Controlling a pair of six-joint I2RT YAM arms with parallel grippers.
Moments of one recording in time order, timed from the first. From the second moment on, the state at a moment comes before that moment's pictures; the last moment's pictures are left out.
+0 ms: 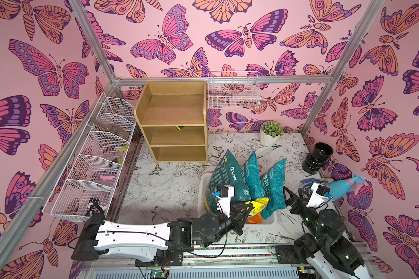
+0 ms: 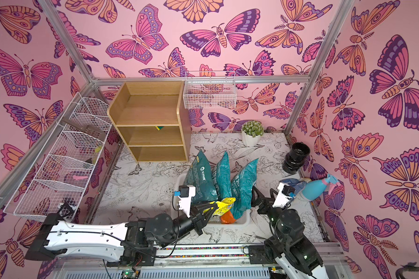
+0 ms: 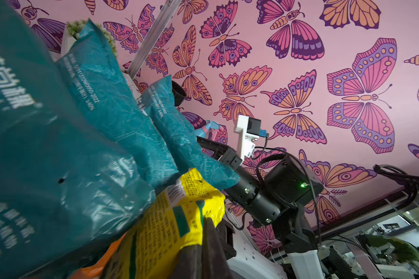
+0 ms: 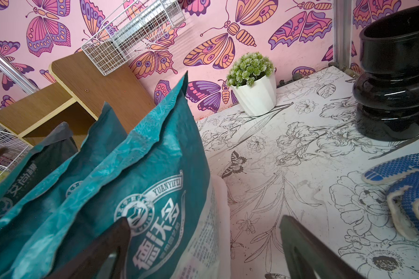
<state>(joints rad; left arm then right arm) -1.51 1.03 0.70 0.25 -0.50 -0.77 0.55 0.03 0.43 -0.54 0.26 0.52</state>
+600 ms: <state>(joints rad) -1.33 0.78 0.33 0.27 -0.38 -0.83 0.55 0.02 0.42 -0.54 0.26 0.52</state>
